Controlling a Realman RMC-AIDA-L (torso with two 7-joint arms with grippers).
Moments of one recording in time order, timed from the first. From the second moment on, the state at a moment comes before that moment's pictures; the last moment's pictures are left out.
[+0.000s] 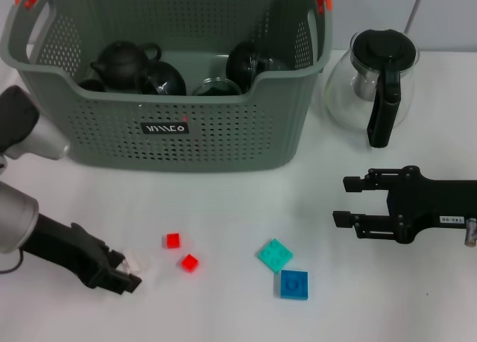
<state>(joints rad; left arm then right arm) -0.48 -2.16 -2.26 -1.16 -0.49 1.70 -1.99 0.53 2.08 -0.71 -0.66 -2.12 -1.56 1.29</state>
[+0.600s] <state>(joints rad) -0.39 -2.18 -2.25 -1.29 -0.61 1.68 -1.97 0.54 2.08 -0.71 -0.67 -2.12 -1.56 1.29</state>
